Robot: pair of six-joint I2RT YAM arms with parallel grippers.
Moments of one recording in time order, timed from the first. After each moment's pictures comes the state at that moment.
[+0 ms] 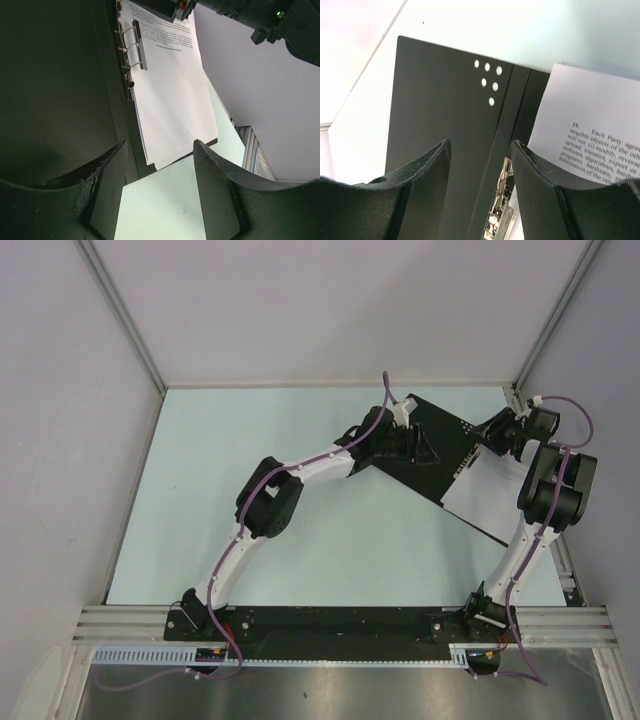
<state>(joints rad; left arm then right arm) -0.79 2.45 1.97 0.16 0.50 -0.72 -0.38 2.11 1.34 0.13 -0.56 0.53</state>
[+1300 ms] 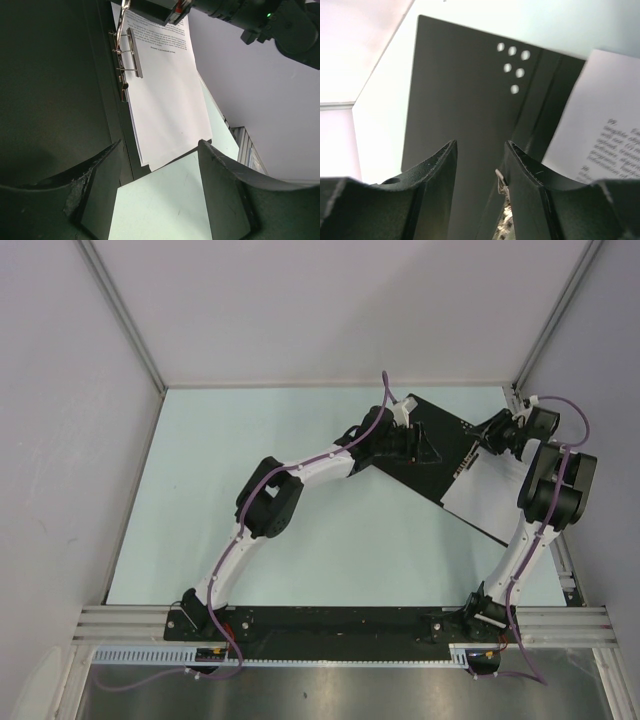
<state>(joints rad) -0.79 2.45 1.97 0.17 0.51 -0.74 -0.38 2.14 1.37 0.11 -0.69 0.55</state>
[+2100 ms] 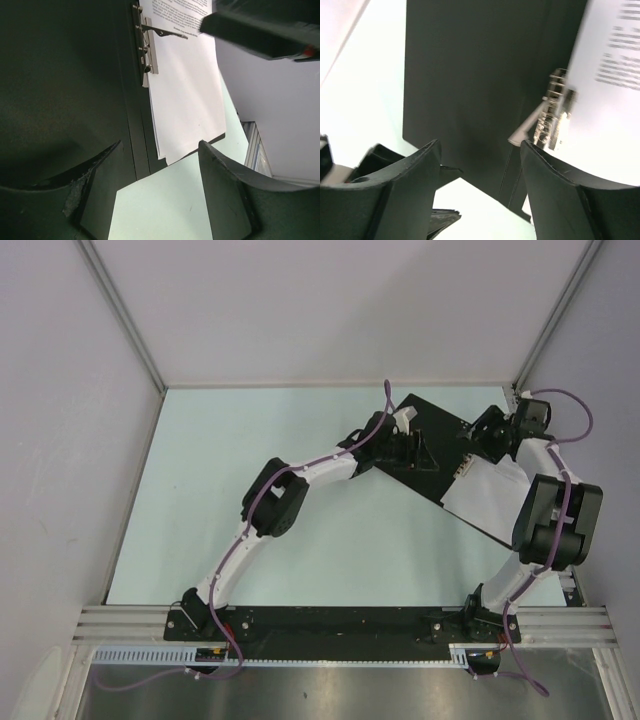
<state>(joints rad) -0.78 2.52 2.02 0.10 0.52 -0.75 -0.26 1.75 1.22 -0.26 -0.43 0.50</state>
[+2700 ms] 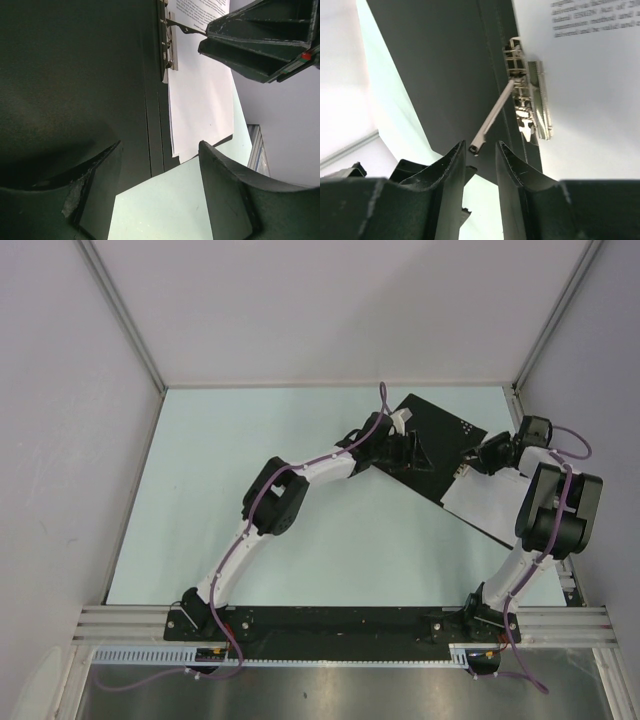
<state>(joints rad) -0.77 2.55 2.04 0.05 0.52 -0.77 -0.33 1.83 1.16 -0.25 -0.48 0.85</state>
